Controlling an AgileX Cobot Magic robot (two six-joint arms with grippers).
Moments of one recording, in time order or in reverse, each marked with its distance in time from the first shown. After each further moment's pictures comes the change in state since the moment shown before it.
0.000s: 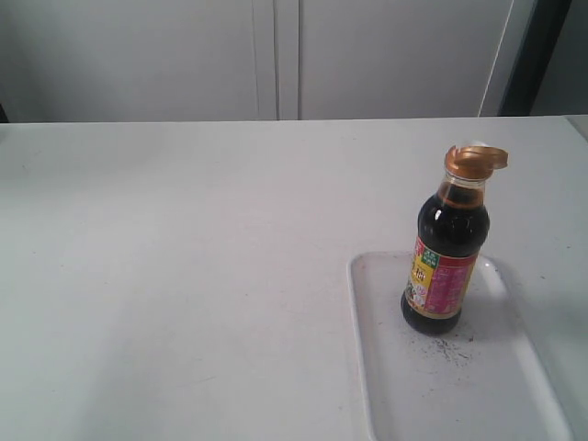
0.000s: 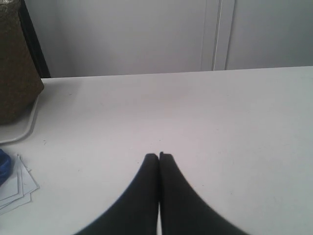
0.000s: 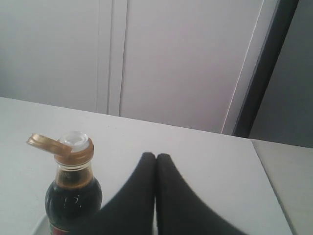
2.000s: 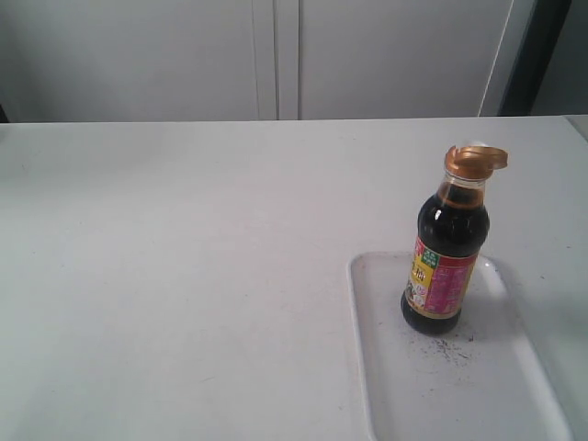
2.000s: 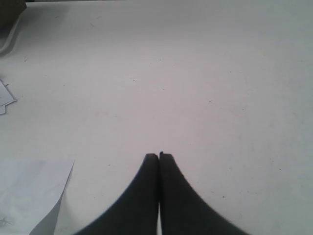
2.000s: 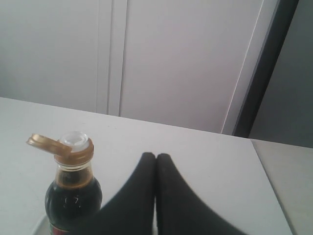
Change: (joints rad) left arm 0.000 -0.211 0.392 -0.007 -0.059 -0.010; right arm 0.000 0.000 0.000 0.000 0.000 0.000
